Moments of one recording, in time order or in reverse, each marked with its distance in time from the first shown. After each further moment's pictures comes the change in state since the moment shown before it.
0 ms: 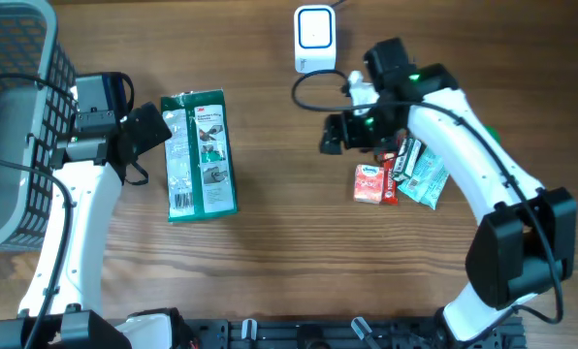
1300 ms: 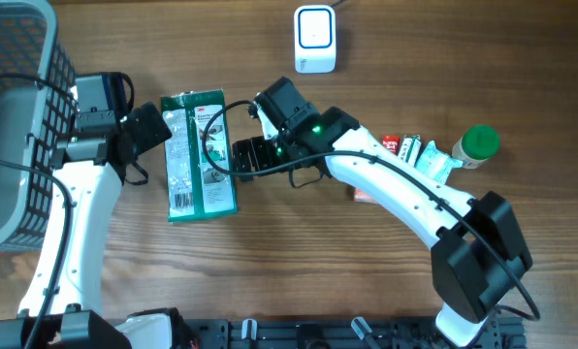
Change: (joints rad) left arm 0.000 0.000 0.000 0.000 0.000 0.000; right arm 0.373 0.053 0.000 0.348 0.098 0.257
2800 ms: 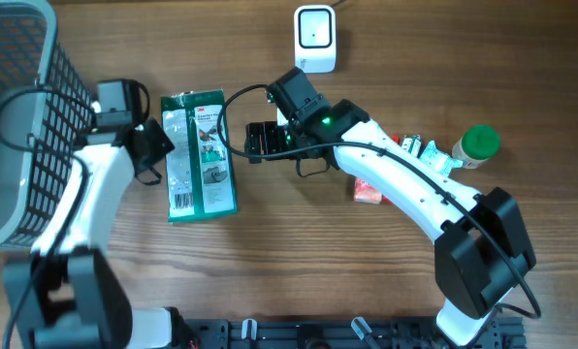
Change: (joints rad) left arm 0.000 0.186 -0.079 0.093 0.077 -0.089; right arm -0.050 0.001 0.000 0.025 0.105 0.088
